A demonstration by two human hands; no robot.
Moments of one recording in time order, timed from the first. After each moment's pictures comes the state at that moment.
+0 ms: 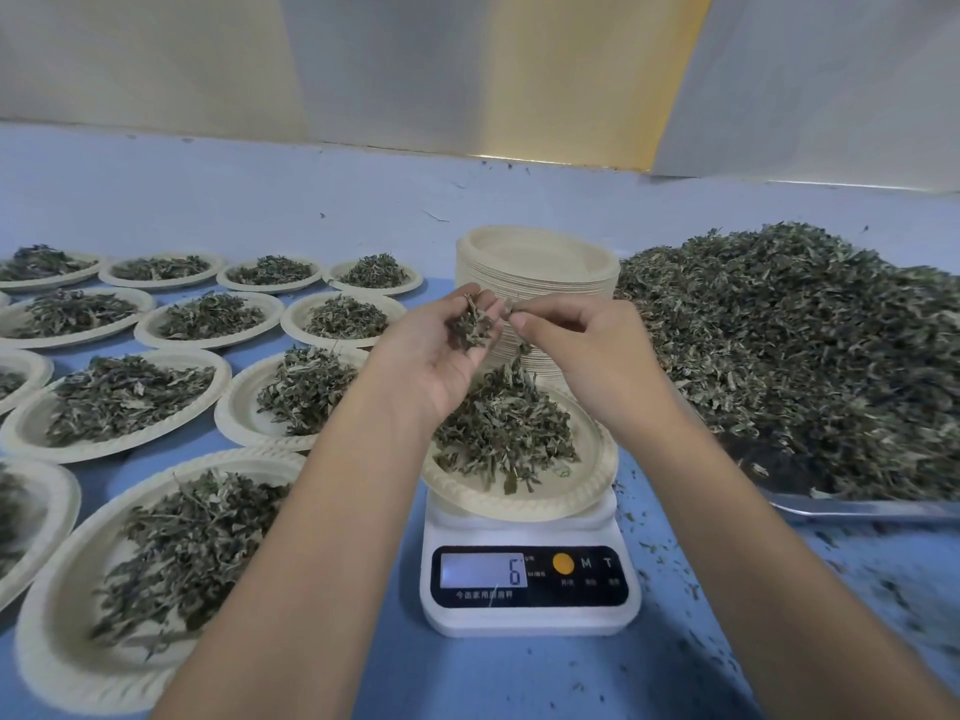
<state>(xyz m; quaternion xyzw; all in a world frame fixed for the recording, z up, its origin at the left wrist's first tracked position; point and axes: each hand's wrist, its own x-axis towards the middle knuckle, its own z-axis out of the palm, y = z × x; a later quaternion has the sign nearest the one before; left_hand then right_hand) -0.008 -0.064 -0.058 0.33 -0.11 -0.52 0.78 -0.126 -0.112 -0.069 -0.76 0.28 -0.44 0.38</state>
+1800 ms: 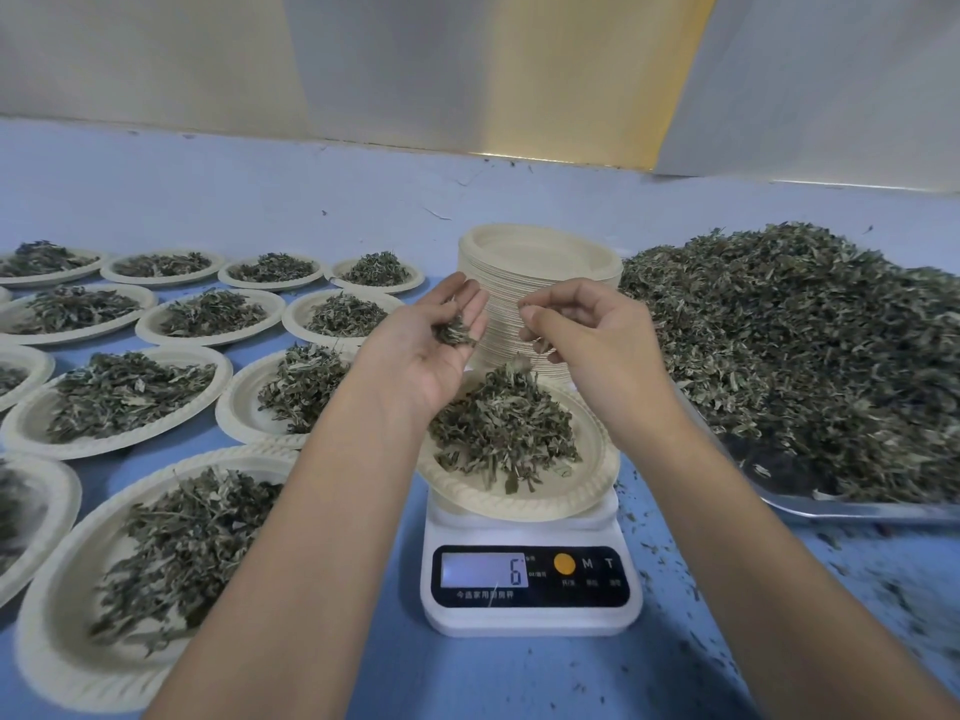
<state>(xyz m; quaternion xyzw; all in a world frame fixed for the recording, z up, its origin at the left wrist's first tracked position) -0.007 -0.054 -0.052 0.33 -0.11 -0.50 0.80 -0.125 -0.109 -0.070 -0.71 0.29 -0.47 0.43</state>
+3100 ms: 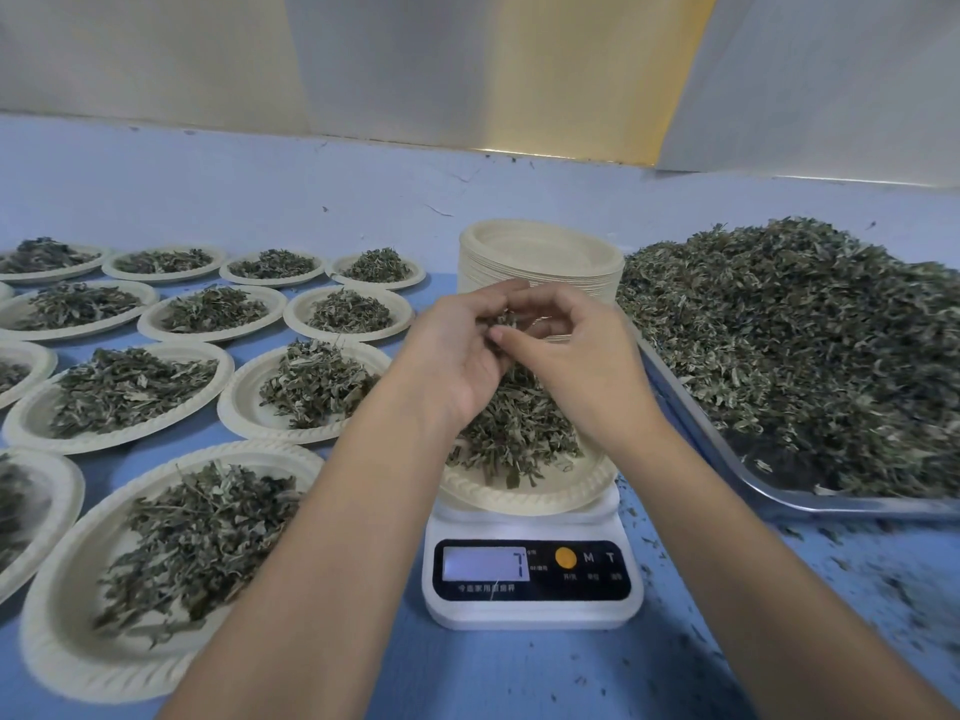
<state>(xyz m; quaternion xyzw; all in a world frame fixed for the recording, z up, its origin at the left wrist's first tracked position) -0.024 -0.058 -0.055 0.37 -0.19 -0.54 0.73 -0.113 -0.107 -0.083 -0.75 0.27 -0.47 0.37</state>
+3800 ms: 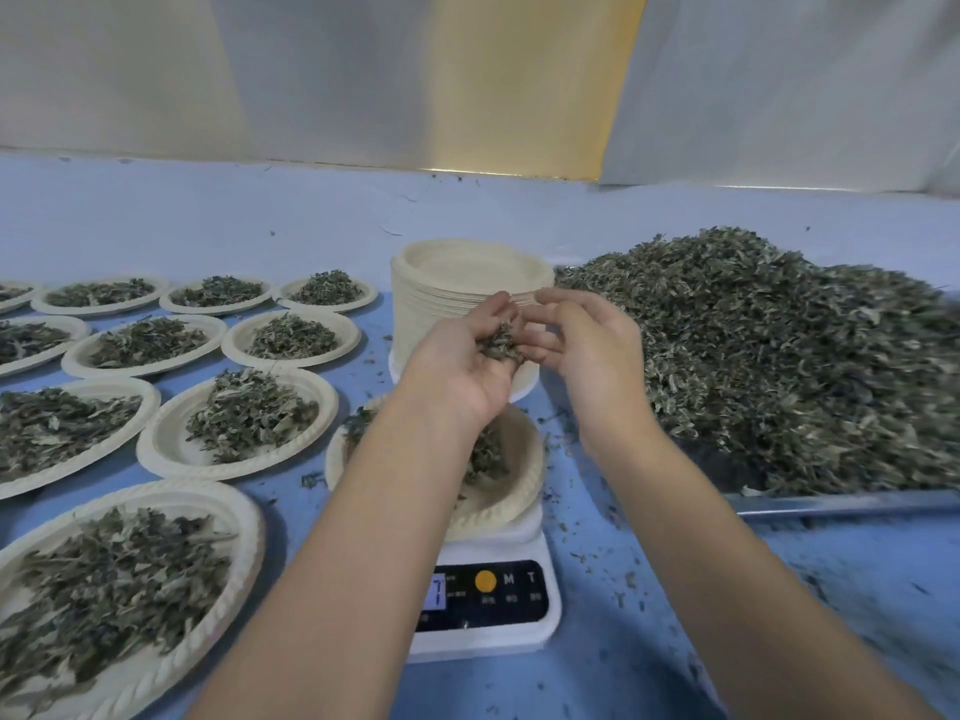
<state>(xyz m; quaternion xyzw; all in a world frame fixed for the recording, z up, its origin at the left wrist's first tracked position) -0.071 -0.098 -0.051 0.28 -0.12 -0.58 0.76 -0.153 -0.130 -0.064 -0.52 0.30 -0.55 0.57</state>
